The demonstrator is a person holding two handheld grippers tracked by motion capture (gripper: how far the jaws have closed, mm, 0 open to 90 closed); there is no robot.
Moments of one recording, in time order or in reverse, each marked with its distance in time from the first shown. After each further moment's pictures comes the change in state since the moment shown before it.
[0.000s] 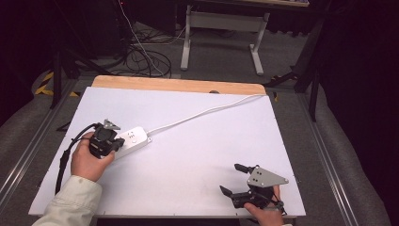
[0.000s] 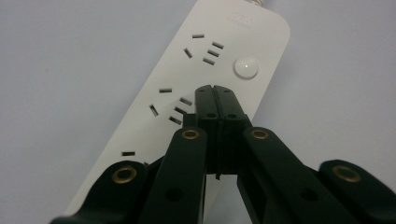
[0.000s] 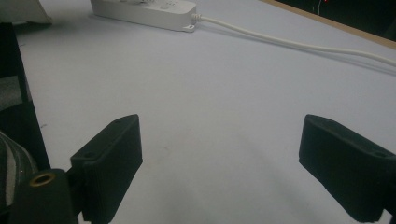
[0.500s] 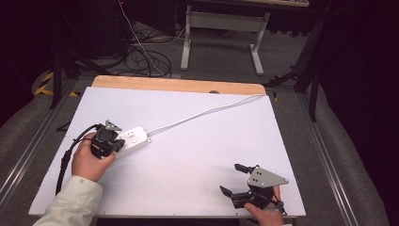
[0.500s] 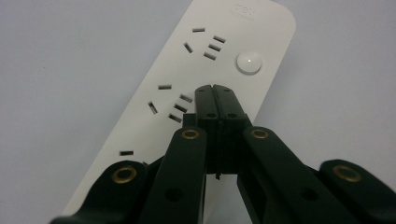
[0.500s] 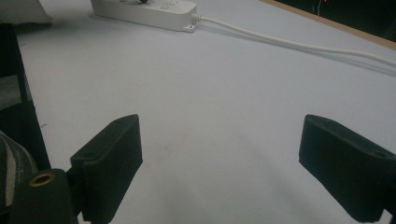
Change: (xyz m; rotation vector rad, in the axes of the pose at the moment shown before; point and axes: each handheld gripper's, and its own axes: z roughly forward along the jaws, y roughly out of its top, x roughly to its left) left arm -0.002 -0.001 0.004 0.010 0.014 0.012; right arm 0.001 0.000 0.000 -0.001 -0.001 0.000
